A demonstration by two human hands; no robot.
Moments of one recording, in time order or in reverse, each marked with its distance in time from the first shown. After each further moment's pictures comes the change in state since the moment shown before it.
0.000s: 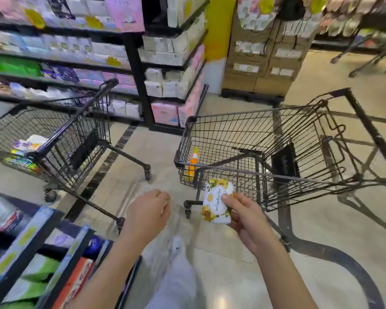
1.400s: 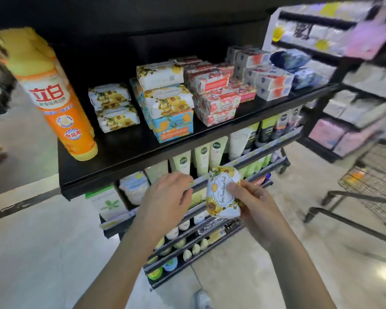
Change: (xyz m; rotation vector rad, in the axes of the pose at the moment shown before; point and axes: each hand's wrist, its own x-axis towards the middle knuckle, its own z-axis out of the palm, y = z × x) left_hand -0.726 -0.090 -0.260 0.011 0.371 -0.627; right_hand -0.512 0.322 0.310 -0.292 -0.770 0.070
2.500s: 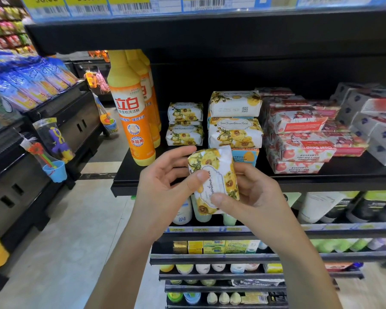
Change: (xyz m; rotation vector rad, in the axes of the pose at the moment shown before) left_hand 0.029 0.004 -0.064 -0.954 0.666 -0.418; right_hand 0.097 -0.063 0.092 -0.438 -0.781 -0.396
